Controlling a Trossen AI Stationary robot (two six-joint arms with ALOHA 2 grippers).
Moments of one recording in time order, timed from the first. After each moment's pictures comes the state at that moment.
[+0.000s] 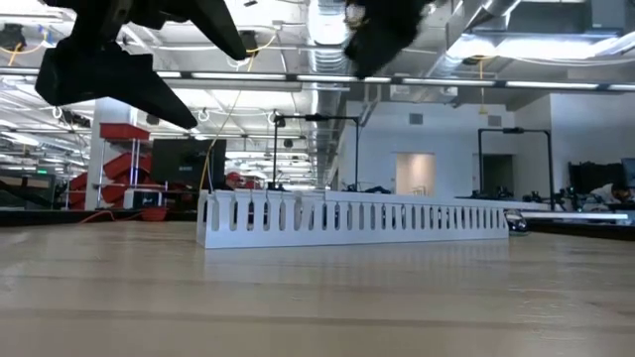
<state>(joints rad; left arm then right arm) -0.64 1.64 1.06 -0.37 -0.58 -1.52 -0.04 1.76 1.59 -0.73 -0.22 -0.22</state>
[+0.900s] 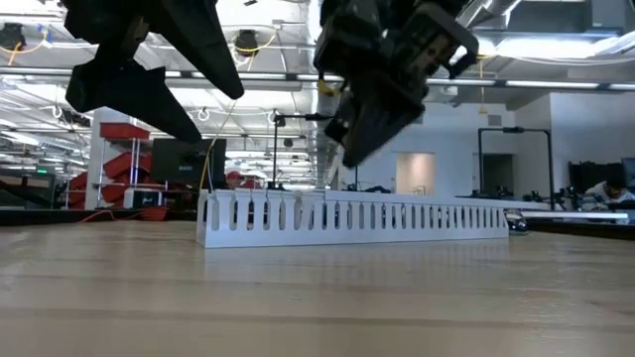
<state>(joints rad) -0.60 1.64 1.06 -0.47 -0.63 -1.40 0.09 1.84 1.27 -0.41 -0.39 -0.14</state>
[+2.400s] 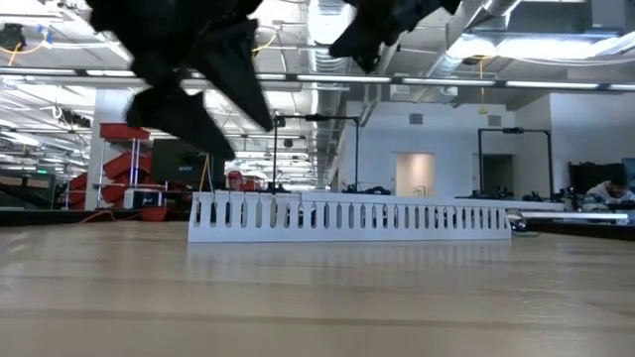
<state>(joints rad) -0.49 1.64 1.04 -0.46 -0.62 -1.23 -0.23 1.63 1.42 -0.45 -0.38 -0.13</state>
